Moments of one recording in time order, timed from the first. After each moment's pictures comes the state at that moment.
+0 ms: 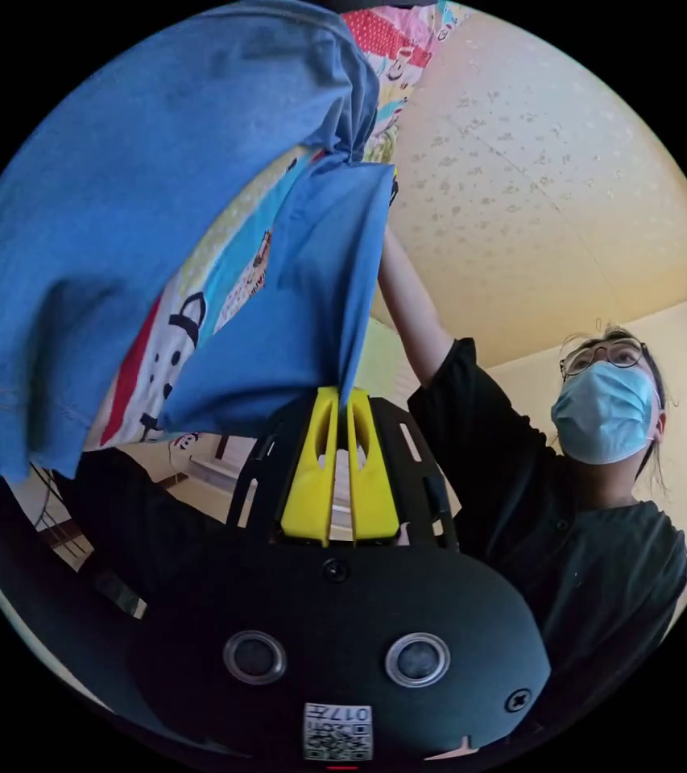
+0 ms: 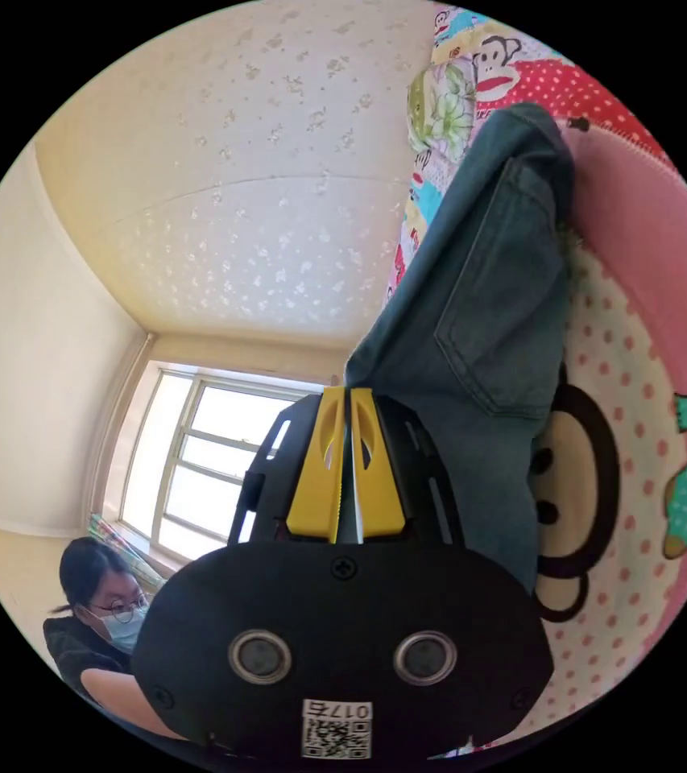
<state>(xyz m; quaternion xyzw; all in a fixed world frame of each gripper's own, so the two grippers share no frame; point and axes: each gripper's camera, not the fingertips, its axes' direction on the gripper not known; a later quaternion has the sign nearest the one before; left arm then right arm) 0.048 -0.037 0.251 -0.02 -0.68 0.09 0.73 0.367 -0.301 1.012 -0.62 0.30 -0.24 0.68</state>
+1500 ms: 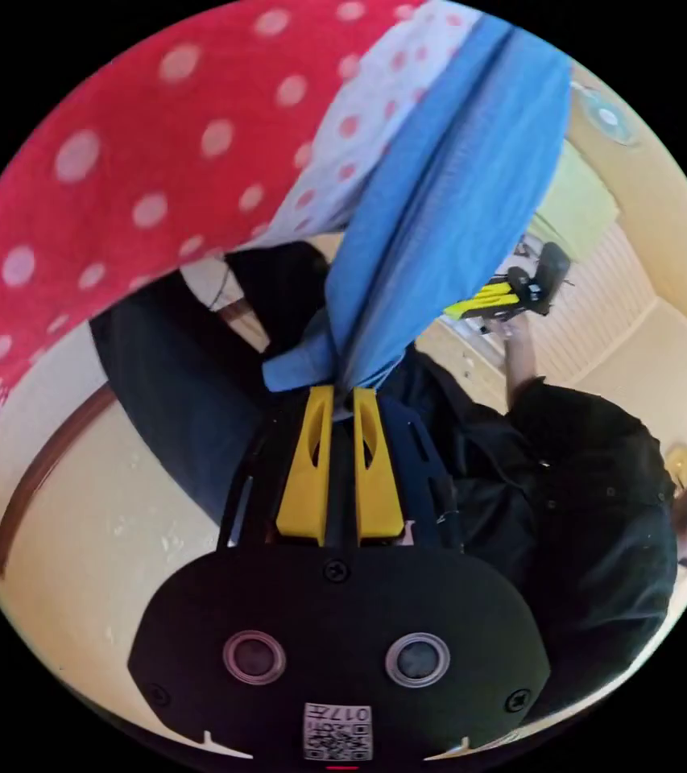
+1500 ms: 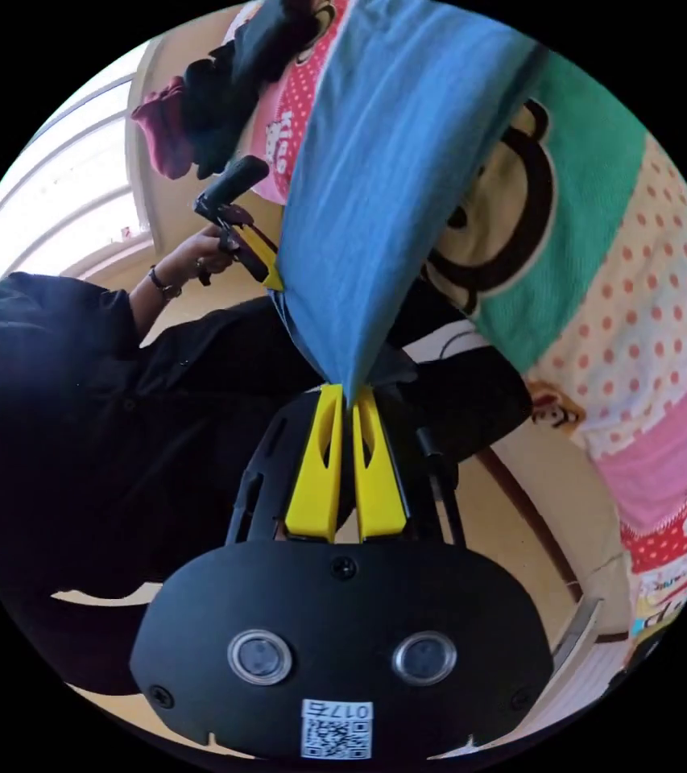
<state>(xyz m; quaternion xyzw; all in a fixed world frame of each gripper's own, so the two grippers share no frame) 0.076 -0.009 0.230 -0.20 -0.86 -0.30 0.37 0.272 -0.256 0.550 -0.76 0.64 -0.10 0.03</state>
